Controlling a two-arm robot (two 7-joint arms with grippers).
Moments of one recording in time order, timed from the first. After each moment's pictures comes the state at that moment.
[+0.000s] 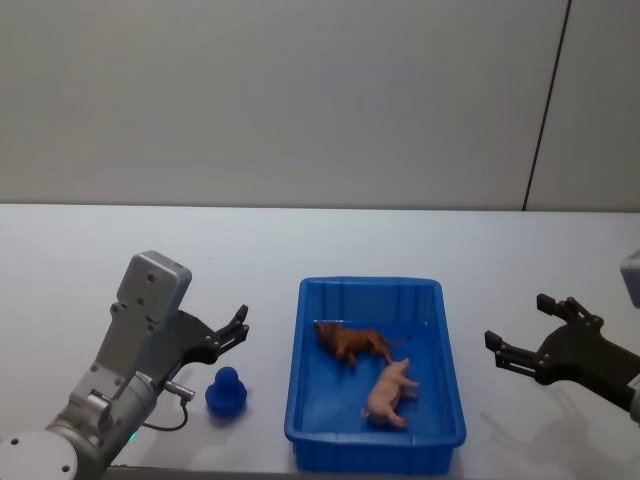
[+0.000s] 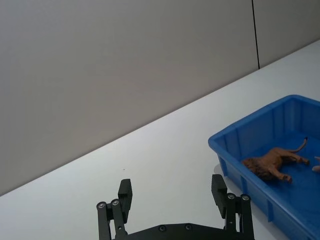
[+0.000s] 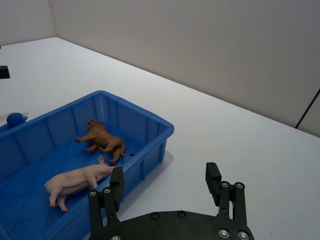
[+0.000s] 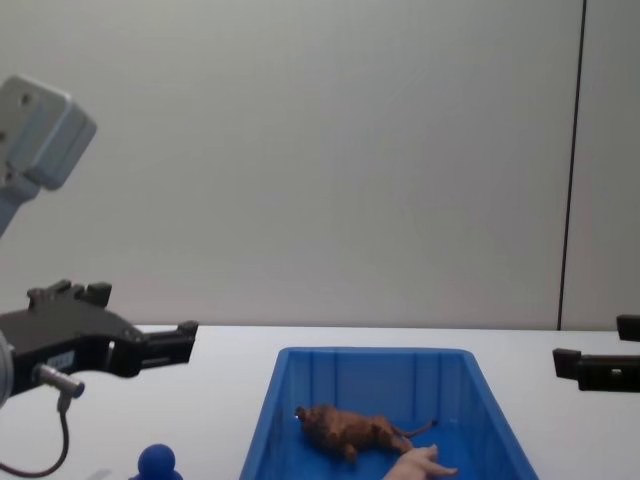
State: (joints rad) left arm -0.16 0.52 0.37 -1.65 -0.24 0.13 0.01; right arm 0.11 0.46 -0.20 -1.60 0.31 0.17 0.44
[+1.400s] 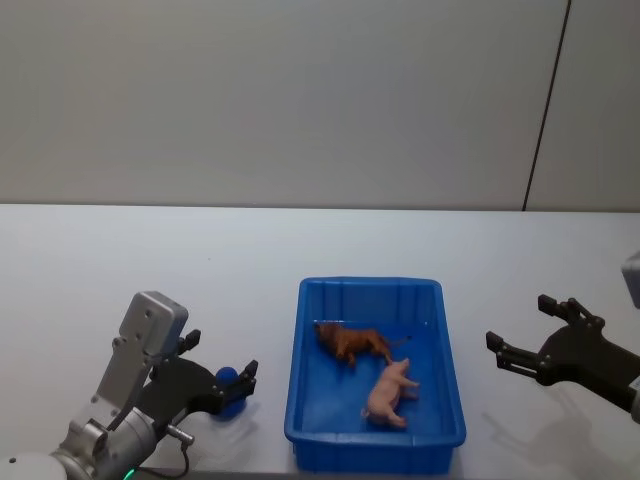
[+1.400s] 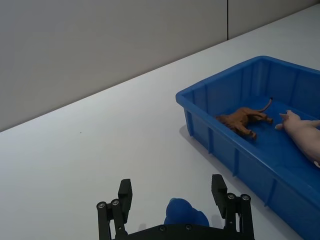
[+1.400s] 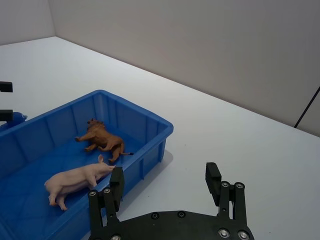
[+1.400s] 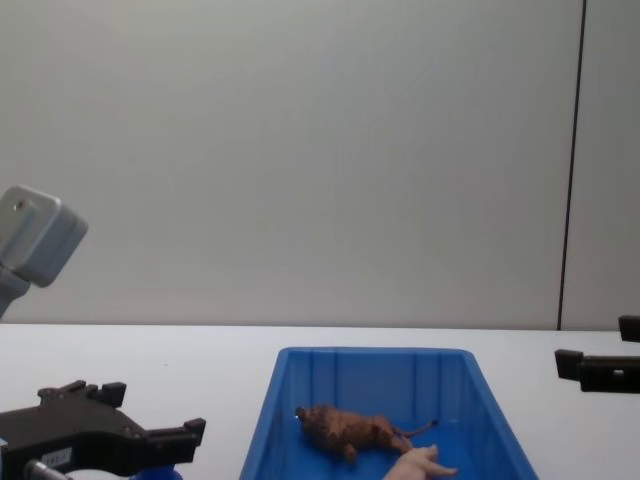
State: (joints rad) left arm -0.15 0.51 0.37 -1.52 -0.32 0.13 -0.17; right arm 0.11 0.46 -0.20 -1.60 0.31 0.17 0.44
